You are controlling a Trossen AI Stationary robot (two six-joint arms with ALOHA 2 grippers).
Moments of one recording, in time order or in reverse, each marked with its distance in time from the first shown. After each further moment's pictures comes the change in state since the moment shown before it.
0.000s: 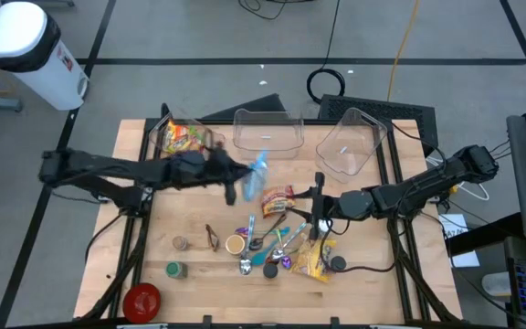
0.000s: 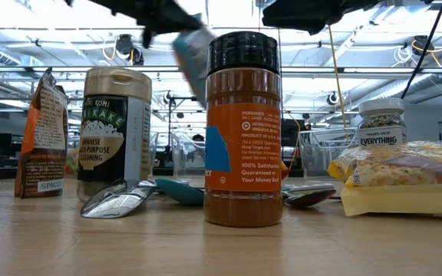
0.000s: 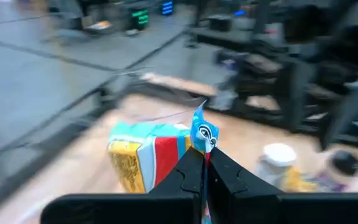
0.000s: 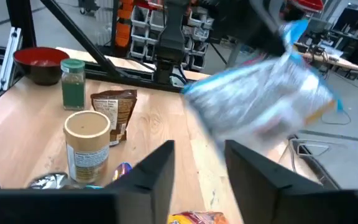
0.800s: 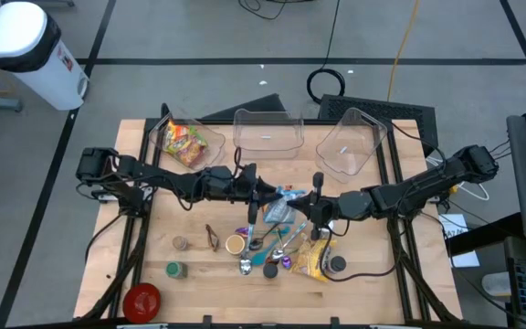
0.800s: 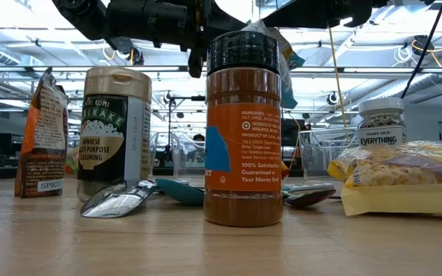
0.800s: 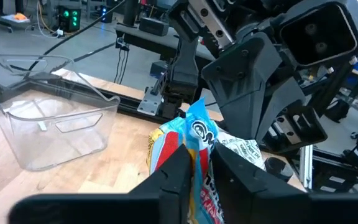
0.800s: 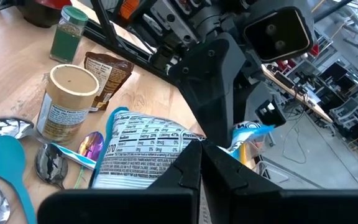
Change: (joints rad) left arm -0.047 0.423 0.000 0.567 0.253 -0.114; right arm 0.000 0.001 0.000 -0.020 0.000 -0.341
